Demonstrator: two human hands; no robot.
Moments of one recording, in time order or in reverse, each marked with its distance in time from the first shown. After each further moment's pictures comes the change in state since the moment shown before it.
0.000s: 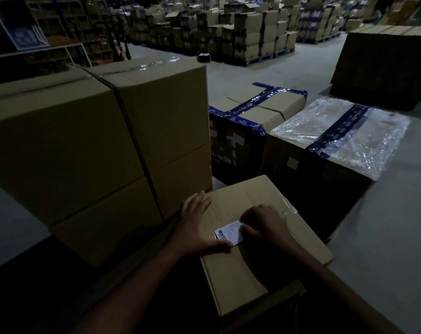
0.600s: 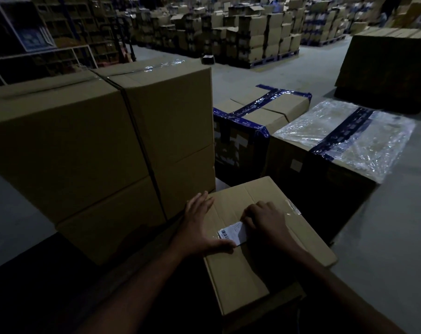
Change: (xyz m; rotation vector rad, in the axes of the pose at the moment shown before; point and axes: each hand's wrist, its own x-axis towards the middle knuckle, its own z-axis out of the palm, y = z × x) left_hand -0.002 -0.004 0.004 -0.033 0.049 0.023; right_hand 0.016 -0.004 0.012 -0.148 0.084 0.007
